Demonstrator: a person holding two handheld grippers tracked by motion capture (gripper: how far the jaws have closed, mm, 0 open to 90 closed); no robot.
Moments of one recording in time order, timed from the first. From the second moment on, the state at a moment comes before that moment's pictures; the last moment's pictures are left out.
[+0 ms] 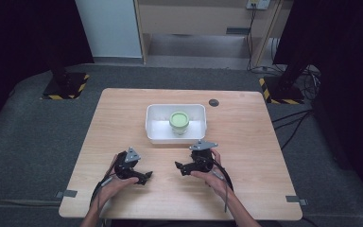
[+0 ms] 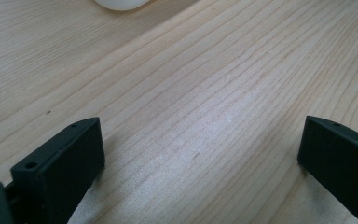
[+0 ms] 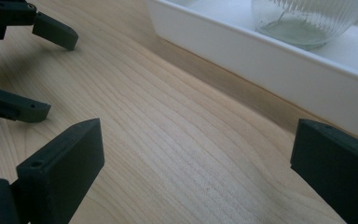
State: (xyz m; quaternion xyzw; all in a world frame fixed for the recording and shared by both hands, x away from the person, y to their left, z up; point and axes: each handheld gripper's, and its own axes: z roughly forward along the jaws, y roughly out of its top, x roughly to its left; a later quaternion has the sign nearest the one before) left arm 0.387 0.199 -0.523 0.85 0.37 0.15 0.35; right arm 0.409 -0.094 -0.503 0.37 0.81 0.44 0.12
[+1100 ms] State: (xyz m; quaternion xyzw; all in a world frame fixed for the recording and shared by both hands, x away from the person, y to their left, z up) left arm 0.387 0.199 -0.523 0.85 0.37 0.15 0.35; right arm 0.395 -0.117 -0.514 0.39 0.81 0.43 0.12
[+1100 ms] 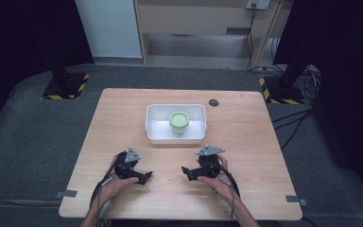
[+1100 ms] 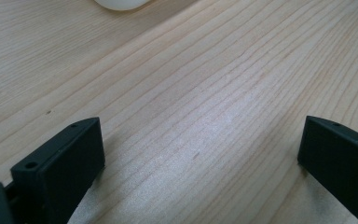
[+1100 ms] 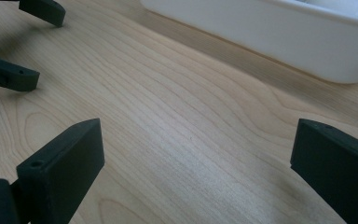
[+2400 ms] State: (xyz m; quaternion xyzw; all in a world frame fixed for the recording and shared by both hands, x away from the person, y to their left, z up) left arm 0.387 0.199 -0.523 0.85 0.37 0.15 0.35; right arm 0.383 -0.138 -0.518 0.40 0.80 0.42 0.11
